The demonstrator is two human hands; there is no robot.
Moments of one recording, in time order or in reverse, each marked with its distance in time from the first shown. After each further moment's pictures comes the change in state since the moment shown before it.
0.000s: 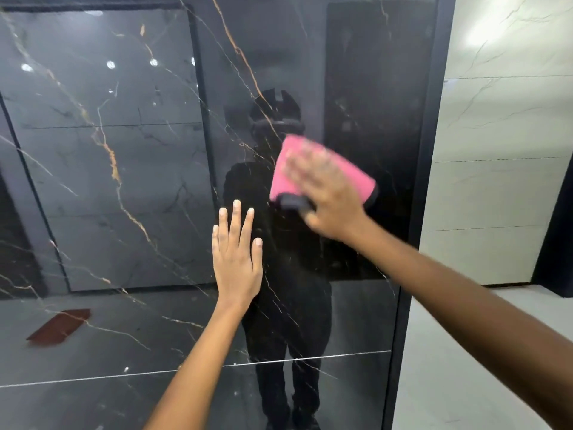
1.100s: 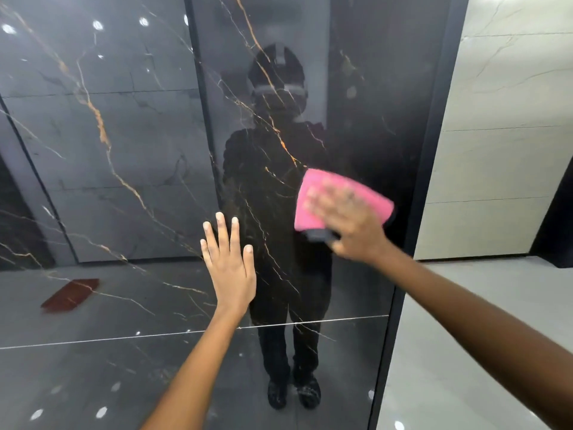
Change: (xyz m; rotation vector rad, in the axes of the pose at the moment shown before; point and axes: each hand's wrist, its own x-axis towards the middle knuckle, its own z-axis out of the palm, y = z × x) left_hand -0.071 -0.022 0.009 0.039 -0.080 -0.184; right_hand -0.113 -0.006 0.002 -0.050 -0.121 -0.107
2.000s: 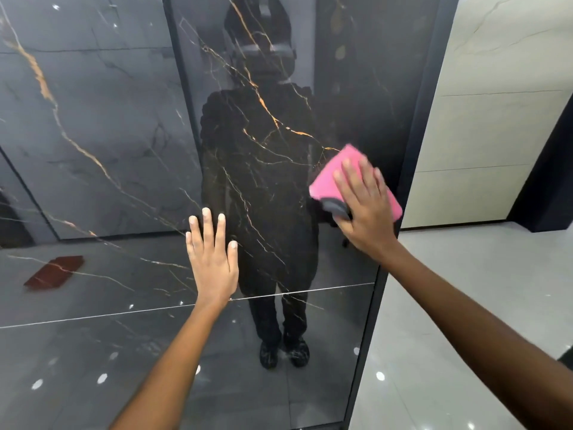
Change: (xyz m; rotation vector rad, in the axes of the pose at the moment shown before) left_hand -0.036 -0.031 0.016 0.070 -0.019 0.117; right_hand -0.053 -0.011 -0.011 -0.095 -0.066 0.328
